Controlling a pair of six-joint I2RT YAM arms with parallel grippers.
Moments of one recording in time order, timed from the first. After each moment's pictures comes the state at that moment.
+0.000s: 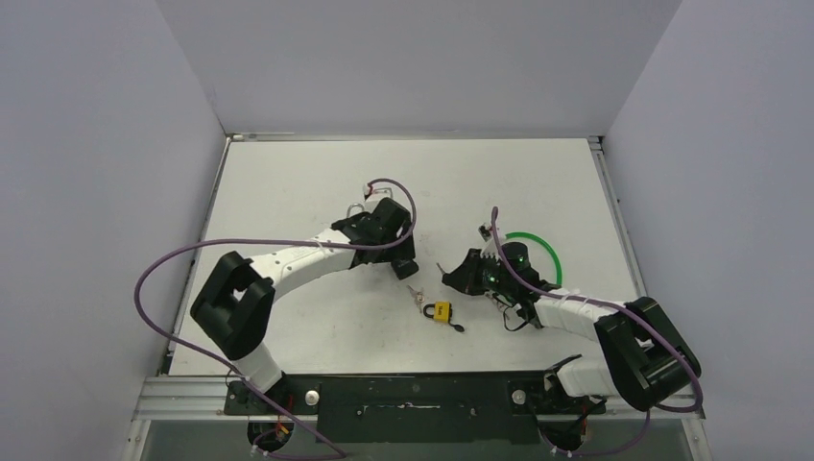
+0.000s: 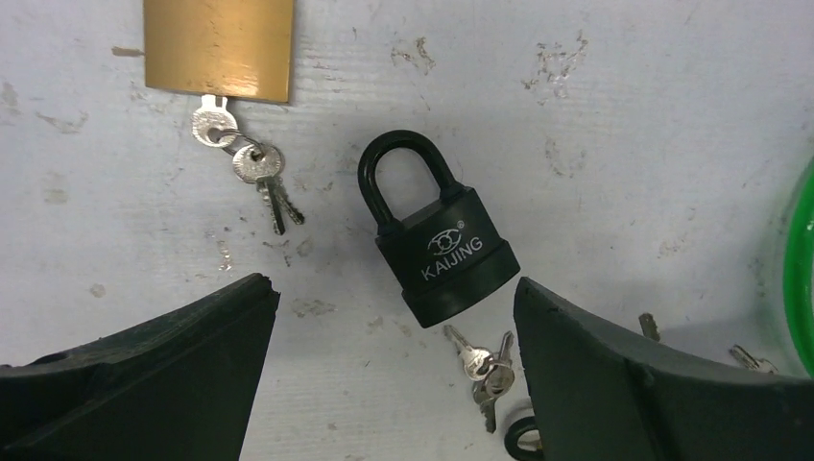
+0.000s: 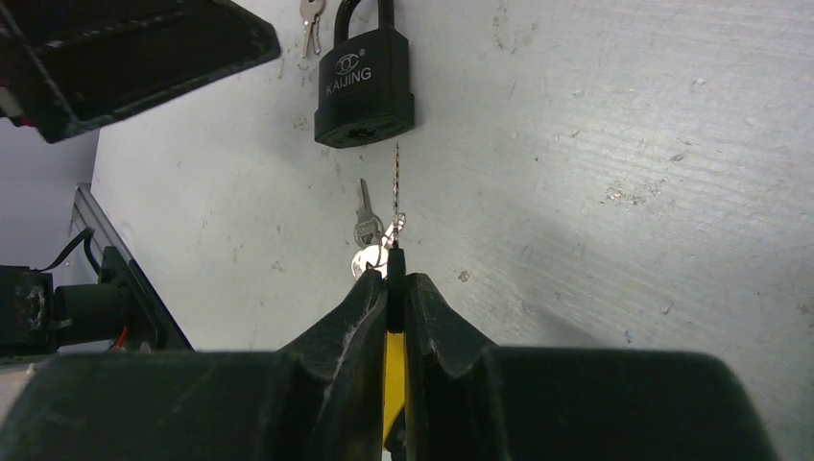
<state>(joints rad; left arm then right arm) -0.75 1.64 1.15 -0.46 -0.33 -0.72 0.46 1.32 0.37 0.42 -0.42 0.59</state>
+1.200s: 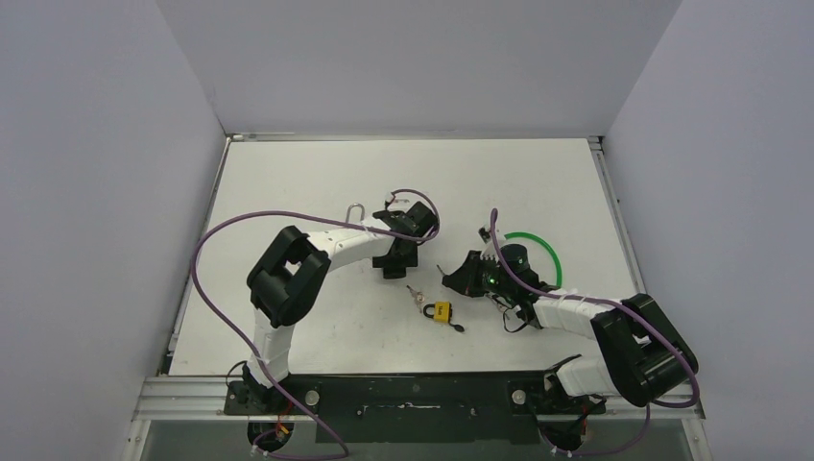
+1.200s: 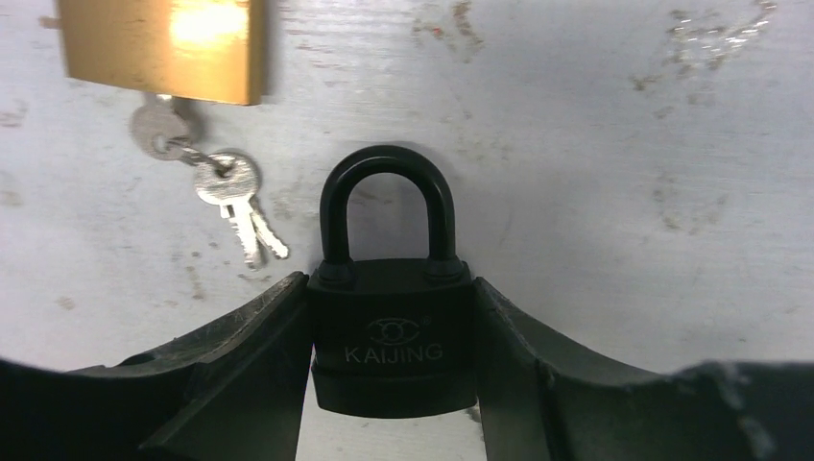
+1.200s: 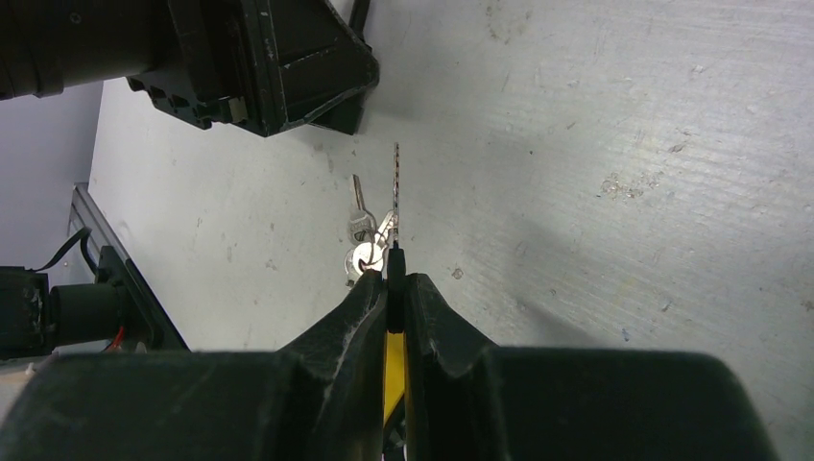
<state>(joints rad) -0.80 2.01 1.41 -0.66 -0.41 -0.80 0.47 1.35 0.36 0.46 -0.42 0.59</state>
